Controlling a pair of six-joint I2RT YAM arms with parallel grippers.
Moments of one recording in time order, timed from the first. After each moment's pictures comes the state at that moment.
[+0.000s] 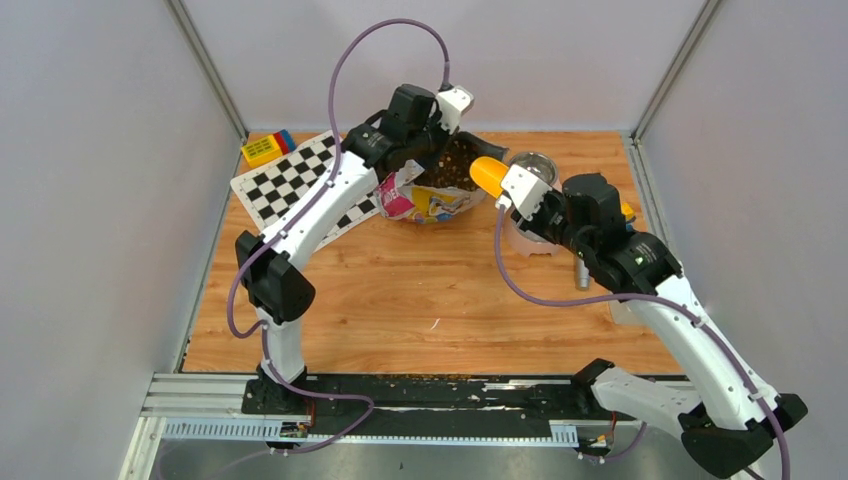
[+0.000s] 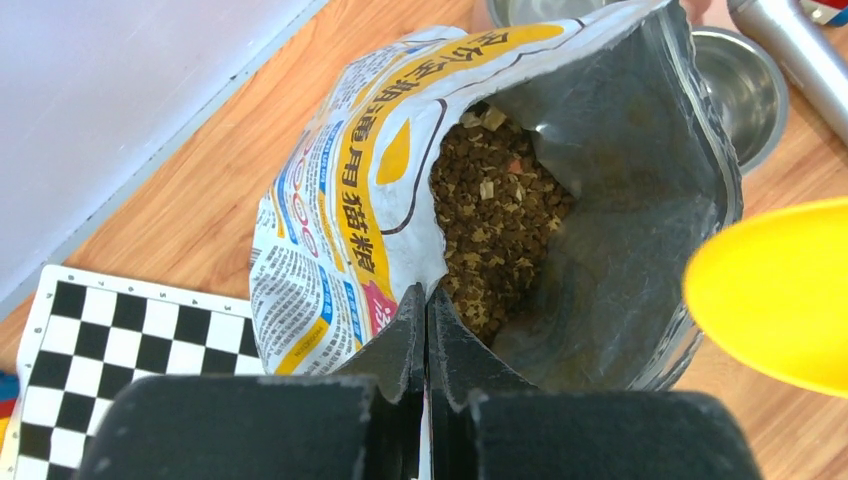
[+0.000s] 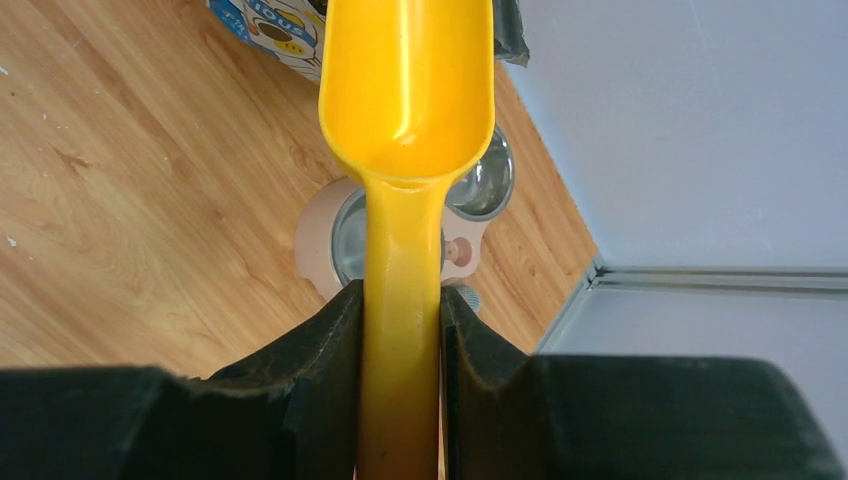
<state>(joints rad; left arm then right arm) -0.63 1.92 2.09 -0.72 0.06 0.16 0.59 0.99 1.25 -0.71 0.13 -0.69</state>
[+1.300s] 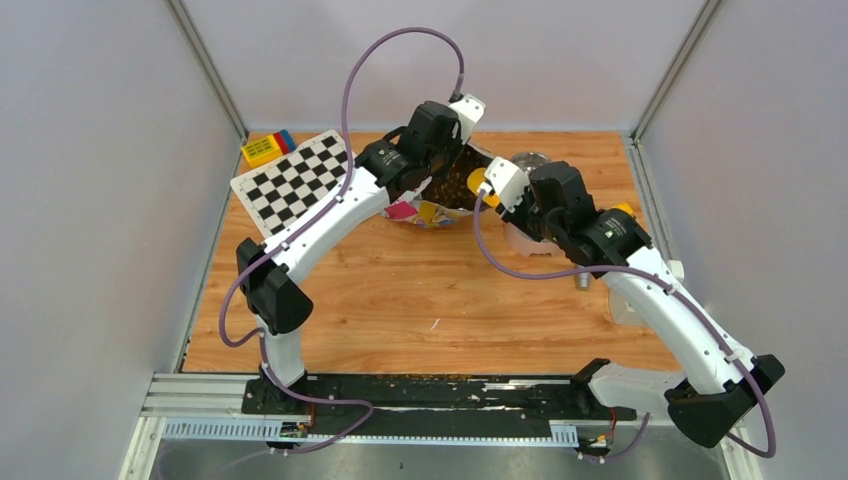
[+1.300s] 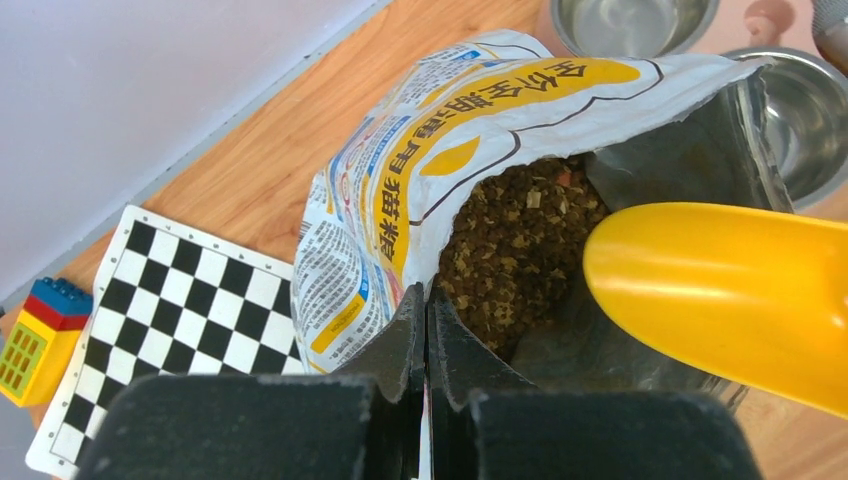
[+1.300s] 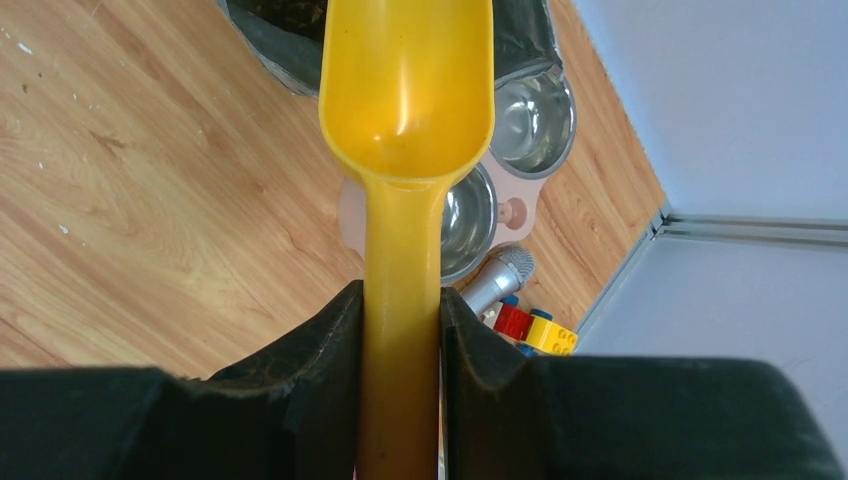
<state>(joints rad) -0.77 1.86 1.99 -0.66 -0.29 0.10 0.63 1.17 1.36 -0.84 0.21 -0.52</state>
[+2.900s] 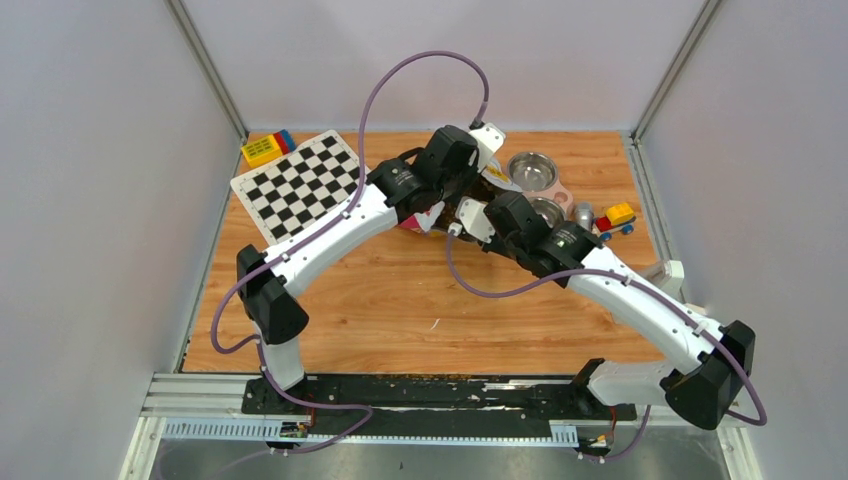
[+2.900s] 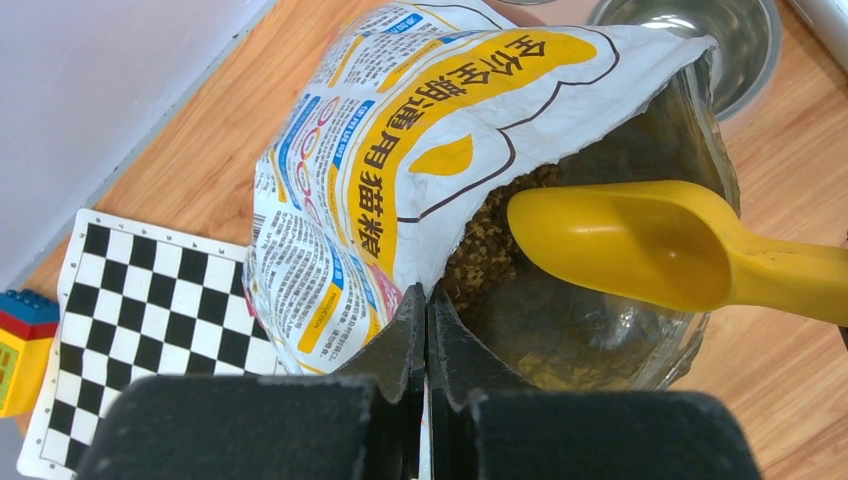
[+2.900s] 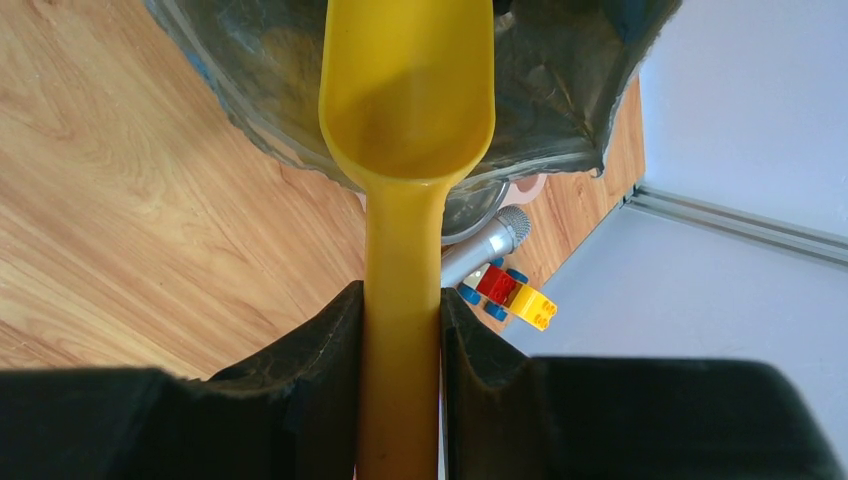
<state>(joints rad) -0.88 1.81 1.91 -0.71 -0.29 0.10 0.78 1.25 1.20 -0.84 0.43 -0.60</state>
